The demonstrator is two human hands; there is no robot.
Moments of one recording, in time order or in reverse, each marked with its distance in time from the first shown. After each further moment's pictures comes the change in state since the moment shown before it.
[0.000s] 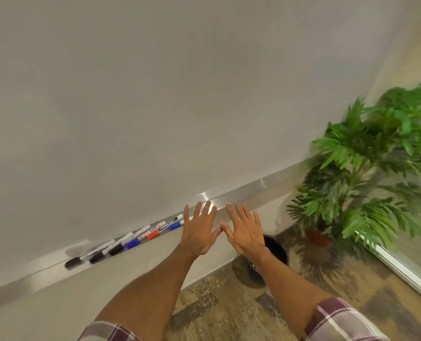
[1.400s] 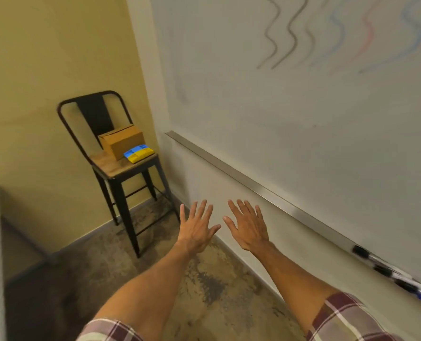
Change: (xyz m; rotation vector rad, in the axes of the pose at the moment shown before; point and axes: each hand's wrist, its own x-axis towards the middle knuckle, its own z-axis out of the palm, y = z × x) left_hand -0.592 -0.291 0.050 -0.096 0.042 -1.367; right_hand -0.249 -0.577 0.084 0.051 -0.264 -1.305
